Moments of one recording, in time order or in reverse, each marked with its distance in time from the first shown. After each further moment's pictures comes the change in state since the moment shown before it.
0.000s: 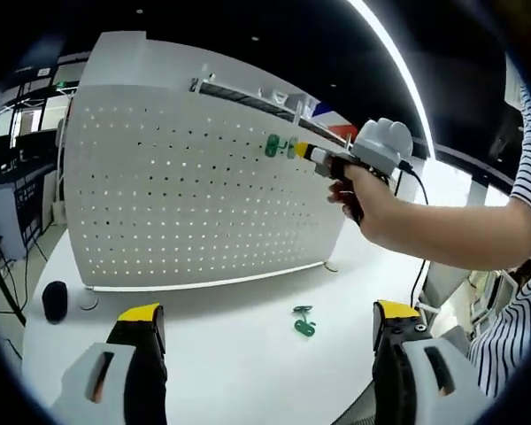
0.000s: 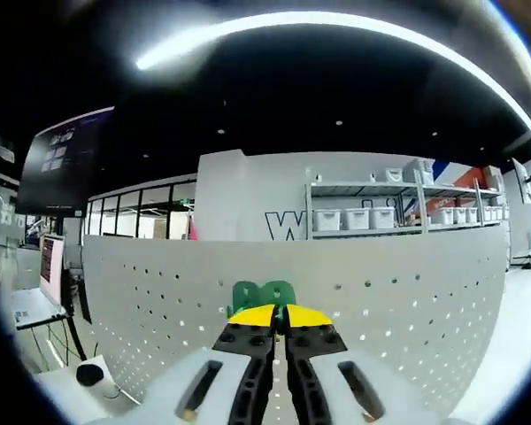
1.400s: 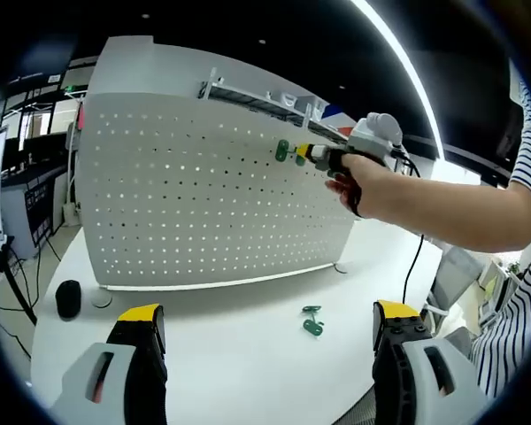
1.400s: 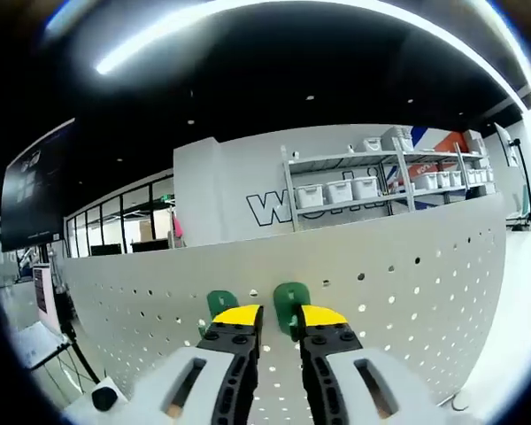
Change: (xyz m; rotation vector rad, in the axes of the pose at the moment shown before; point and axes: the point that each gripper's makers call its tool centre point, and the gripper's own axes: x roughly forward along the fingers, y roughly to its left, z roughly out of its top) left arm -0.016 0.006 0.002 0.003 -0.016 0.061; right arm 0.012 -0.008 -0.005 0.136 0.105 -0.064
